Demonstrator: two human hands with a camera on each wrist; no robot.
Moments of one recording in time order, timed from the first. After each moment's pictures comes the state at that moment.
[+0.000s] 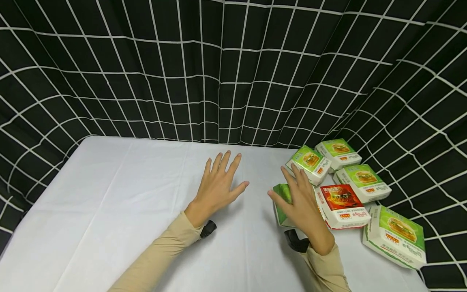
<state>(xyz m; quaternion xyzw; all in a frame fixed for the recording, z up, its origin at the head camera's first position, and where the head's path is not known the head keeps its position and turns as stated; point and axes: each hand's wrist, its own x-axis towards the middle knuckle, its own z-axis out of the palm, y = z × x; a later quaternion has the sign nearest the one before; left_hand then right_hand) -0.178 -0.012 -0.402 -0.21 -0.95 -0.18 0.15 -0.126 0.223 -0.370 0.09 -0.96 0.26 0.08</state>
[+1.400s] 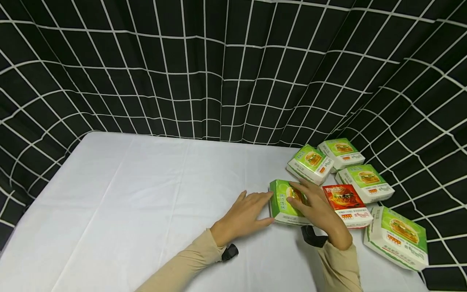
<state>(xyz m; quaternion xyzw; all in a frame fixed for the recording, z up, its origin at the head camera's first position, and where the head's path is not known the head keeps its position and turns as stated) -0.139 0.046 -0.443 -0.33 -0.91 -0.25 -0.01 -0.131 0.273 -0.377 0.11 -0.95 0.27 -0.04</state>
